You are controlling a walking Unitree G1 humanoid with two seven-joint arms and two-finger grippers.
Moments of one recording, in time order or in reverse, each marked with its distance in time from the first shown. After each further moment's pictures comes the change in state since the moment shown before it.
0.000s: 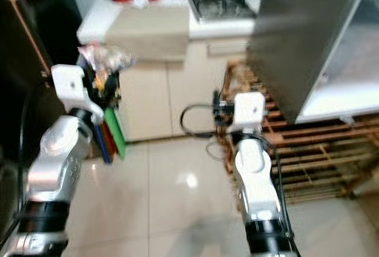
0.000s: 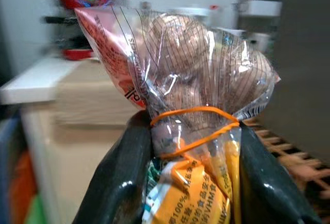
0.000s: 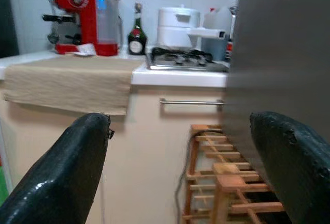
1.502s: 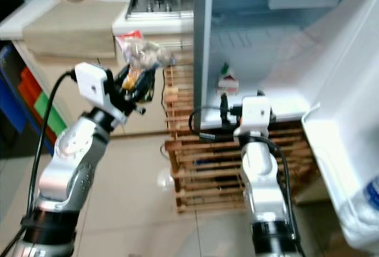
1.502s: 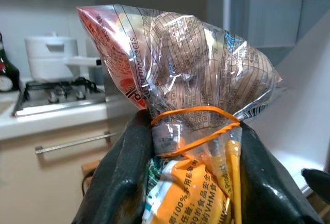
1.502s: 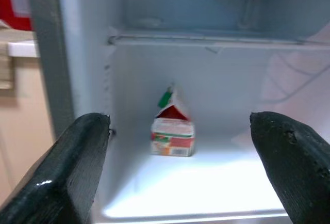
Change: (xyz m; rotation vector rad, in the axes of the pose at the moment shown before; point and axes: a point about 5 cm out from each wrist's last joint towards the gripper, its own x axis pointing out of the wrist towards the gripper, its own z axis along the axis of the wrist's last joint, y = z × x) left arm -0.011 -0.037 0.022 0.003 -0.129 -0.272; right arm -0.005 -0.001 -0.012 0.003 0.050 -0.005
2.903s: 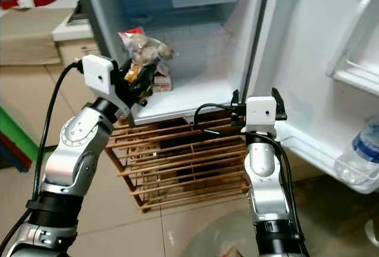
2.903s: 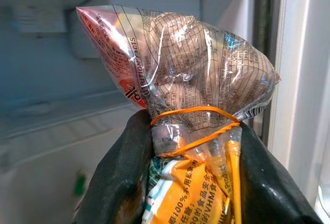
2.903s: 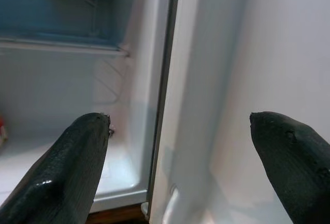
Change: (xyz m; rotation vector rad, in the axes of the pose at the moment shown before) left arm 0.028 -0.006 0.001 -0.004 0.008 -0.035; right arm 0.000 -0.028 0.006 -0.135 -0.043 -0.172
